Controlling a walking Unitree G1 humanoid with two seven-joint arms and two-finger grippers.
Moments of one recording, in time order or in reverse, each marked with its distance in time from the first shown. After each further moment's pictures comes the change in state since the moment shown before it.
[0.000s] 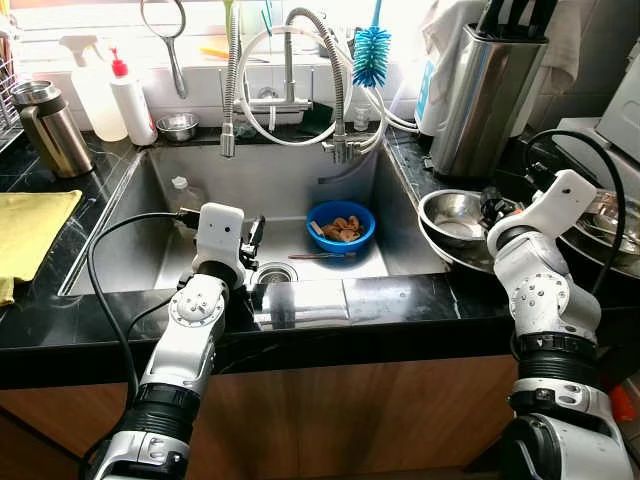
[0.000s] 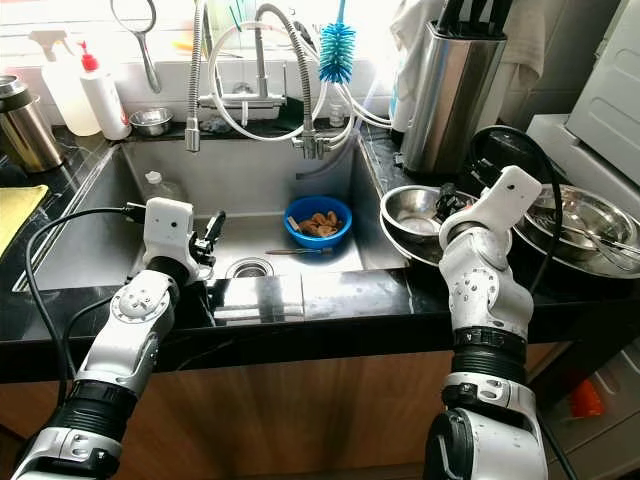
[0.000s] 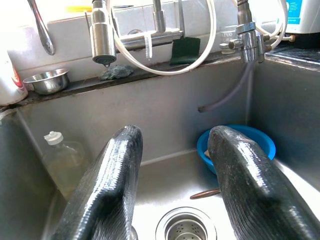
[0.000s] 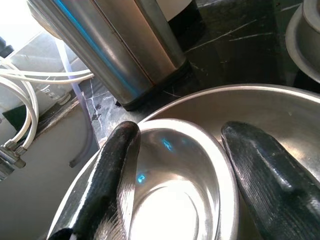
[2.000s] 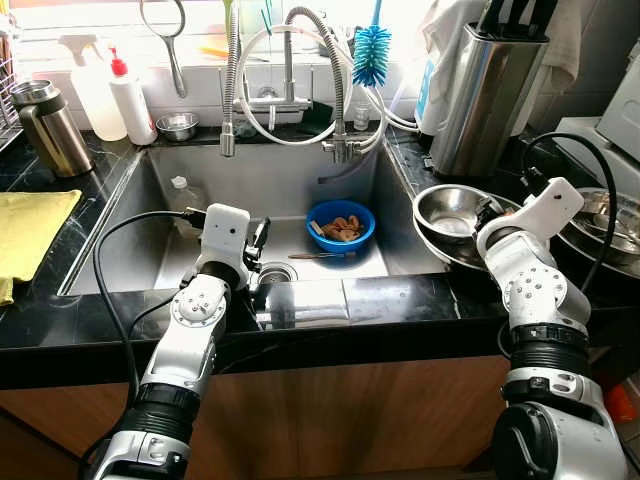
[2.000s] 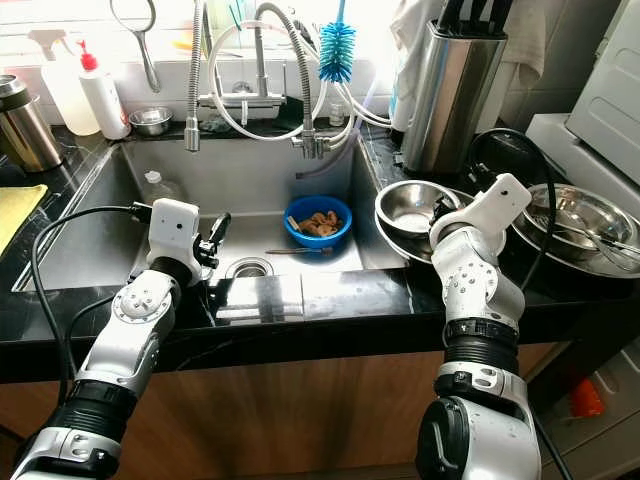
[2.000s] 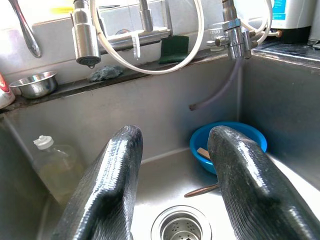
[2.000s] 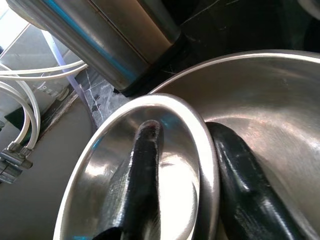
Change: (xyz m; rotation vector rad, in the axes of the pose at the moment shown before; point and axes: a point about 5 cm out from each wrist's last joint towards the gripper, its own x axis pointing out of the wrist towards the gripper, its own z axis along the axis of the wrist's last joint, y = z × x) left arm 0.000 -0.004 0.000 0.019 0.002 -0.042; right arm 0.005 0.007 -0.007 0.124 0.077 -0.020
